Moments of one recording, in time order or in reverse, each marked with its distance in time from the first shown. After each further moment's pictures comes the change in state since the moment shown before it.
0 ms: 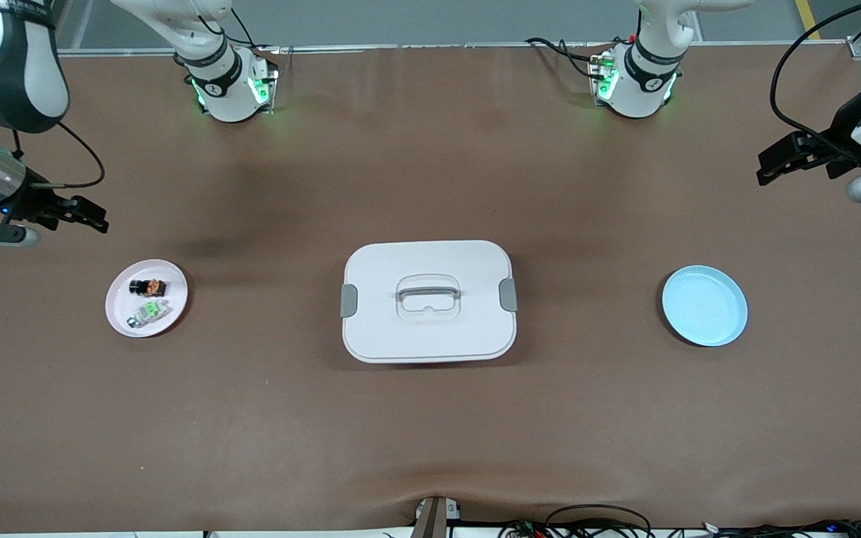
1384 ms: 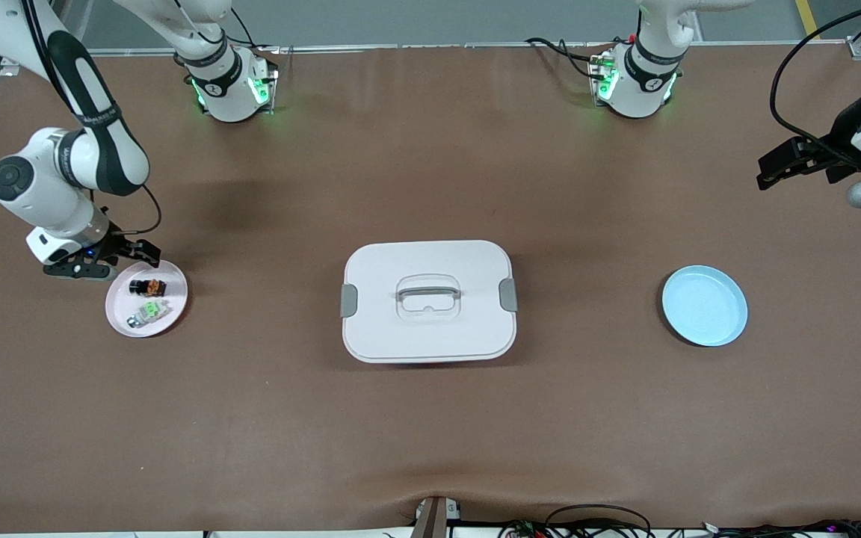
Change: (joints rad) left arm 0.003 0.009 0.002 0.001 0.000 0.012 0.001; right arm -0.056 0.339 -0.001 -0.199 -0.067 0.581 -0.006
